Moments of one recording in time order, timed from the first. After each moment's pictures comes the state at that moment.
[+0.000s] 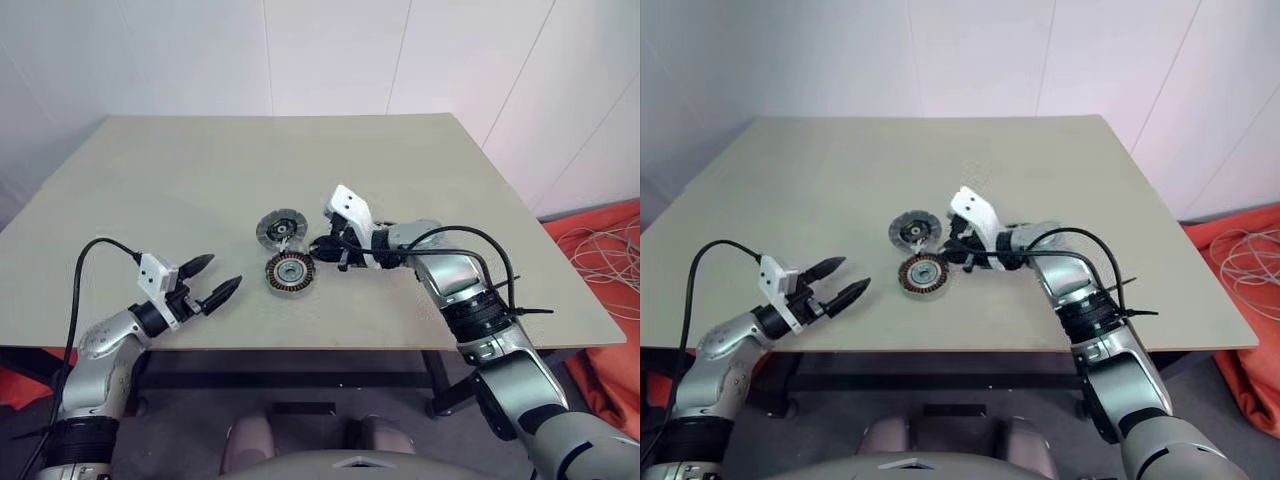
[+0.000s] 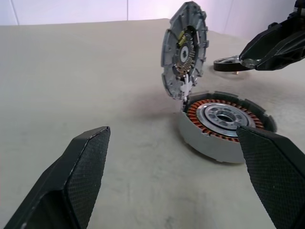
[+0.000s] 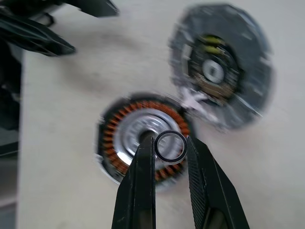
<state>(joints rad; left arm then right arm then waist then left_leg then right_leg) 0.02 0.46 0.19 0.06 -0.47 0.07 -0.91 -0.65 -0.30 0.32 0.11 0.06 0.59 1.01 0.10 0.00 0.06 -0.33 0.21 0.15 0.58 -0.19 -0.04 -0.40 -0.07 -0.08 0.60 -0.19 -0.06</state>
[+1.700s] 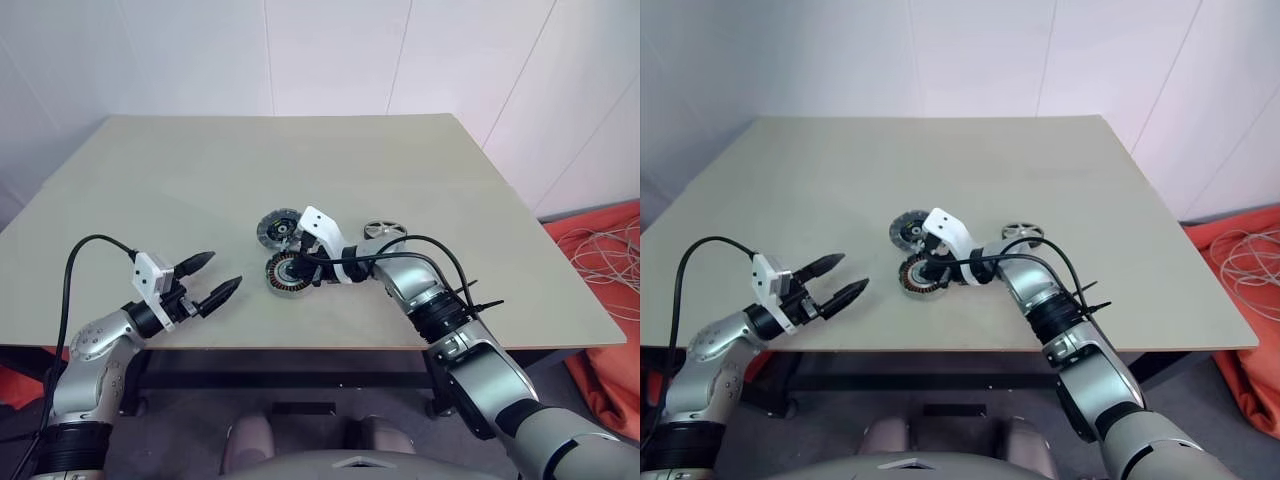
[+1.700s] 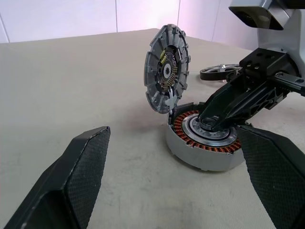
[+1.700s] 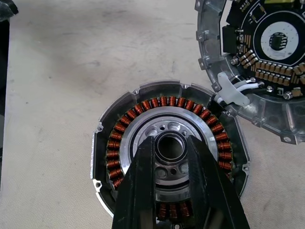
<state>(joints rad) 0.03 0.48 0.20 0.01 -0.49 0.07 -0.93 -0.69 -0.18 0.39 0.38 0.03 0.51 0.92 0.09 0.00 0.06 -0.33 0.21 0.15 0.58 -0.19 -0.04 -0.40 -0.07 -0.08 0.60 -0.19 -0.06</state>
